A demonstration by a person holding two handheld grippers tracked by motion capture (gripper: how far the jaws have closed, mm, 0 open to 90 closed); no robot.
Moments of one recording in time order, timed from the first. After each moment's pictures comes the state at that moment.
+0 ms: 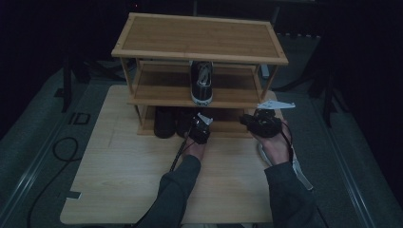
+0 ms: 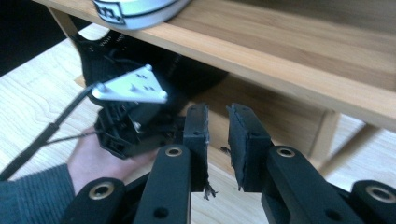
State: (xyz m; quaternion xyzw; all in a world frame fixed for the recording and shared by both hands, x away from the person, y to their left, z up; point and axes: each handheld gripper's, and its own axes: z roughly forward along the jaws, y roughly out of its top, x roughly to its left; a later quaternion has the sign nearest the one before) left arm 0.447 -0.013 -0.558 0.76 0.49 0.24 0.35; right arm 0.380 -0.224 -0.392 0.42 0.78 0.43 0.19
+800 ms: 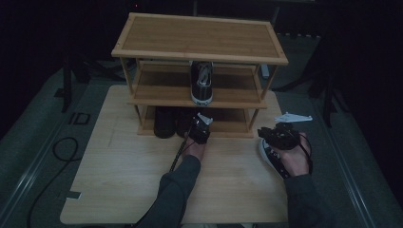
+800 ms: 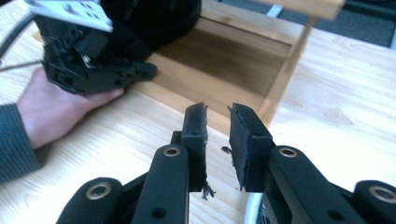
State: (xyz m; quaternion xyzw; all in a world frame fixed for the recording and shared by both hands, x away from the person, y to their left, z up) left arm 0.447 -0.013 -0.558 0.76 0.49 0.24 0.35; right arm 0.363 -0.280 -0.419 0.44 0.79 0.38 0.19
